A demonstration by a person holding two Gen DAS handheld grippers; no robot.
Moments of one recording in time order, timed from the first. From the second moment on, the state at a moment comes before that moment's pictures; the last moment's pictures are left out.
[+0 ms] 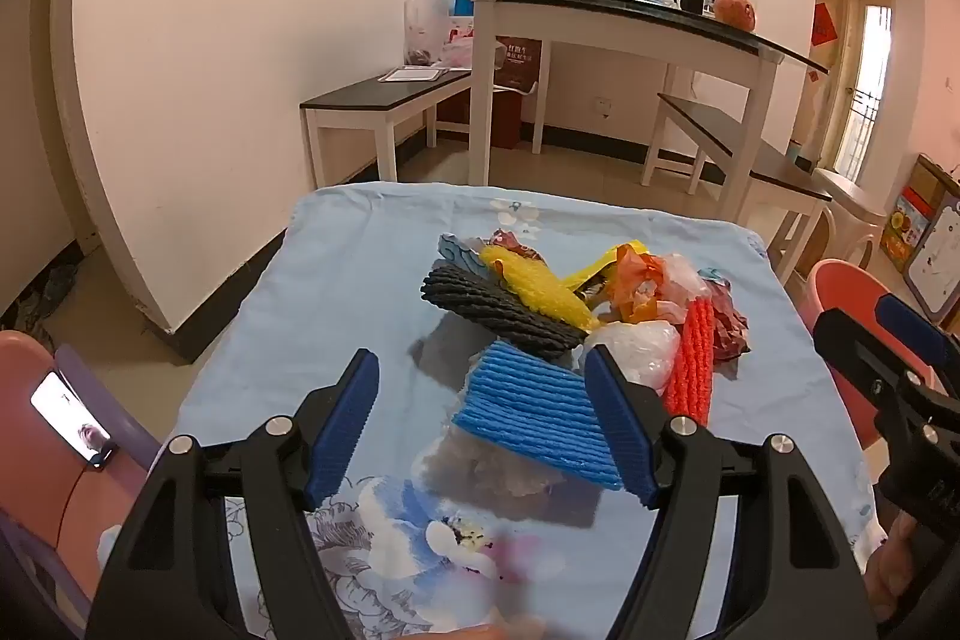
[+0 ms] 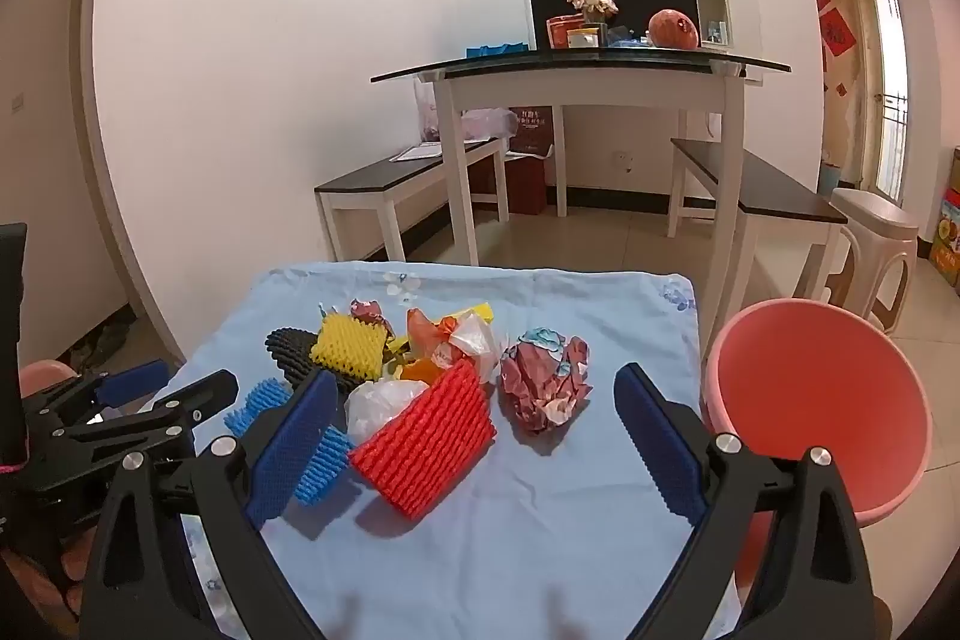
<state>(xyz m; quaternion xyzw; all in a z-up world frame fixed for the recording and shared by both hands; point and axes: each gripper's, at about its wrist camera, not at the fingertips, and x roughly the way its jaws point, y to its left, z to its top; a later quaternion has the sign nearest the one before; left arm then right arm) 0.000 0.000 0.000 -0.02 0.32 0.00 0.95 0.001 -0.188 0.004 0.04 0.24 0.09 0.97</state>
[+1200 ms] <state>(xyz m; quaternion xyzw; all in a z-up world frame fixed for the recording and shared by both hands) -0.006 -0.010 0.006 -0.01 0.32 0.00 0.95 0.000 -0.194 0.005 0.05 0.24 0.09 0.97</state>
